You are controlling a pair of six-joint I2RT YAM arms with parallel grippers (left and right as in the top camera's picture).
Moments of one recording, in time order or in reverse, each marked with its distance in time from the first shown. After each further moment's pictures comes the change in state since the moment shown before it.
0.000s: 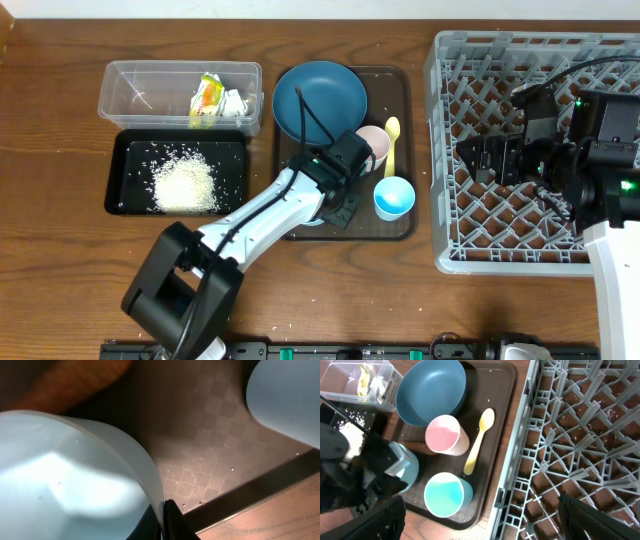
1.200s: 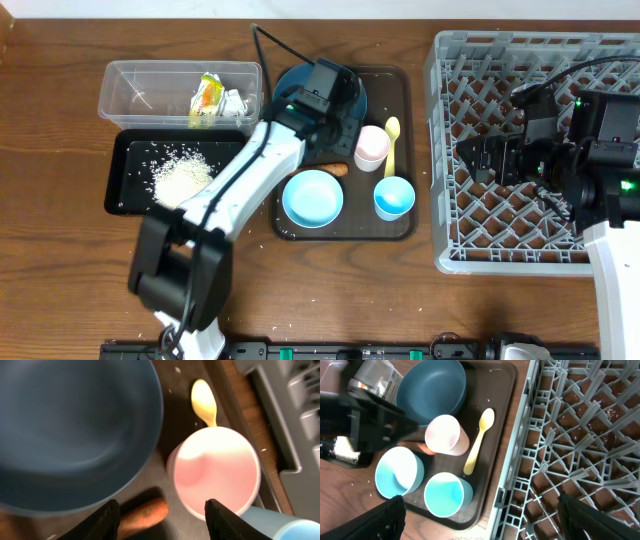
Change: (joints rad) left arm 0.171 0.104 0.298 0.137 0.095 0.004; right arm 0.000 0.000 0.000 0.000 0.000 0.000
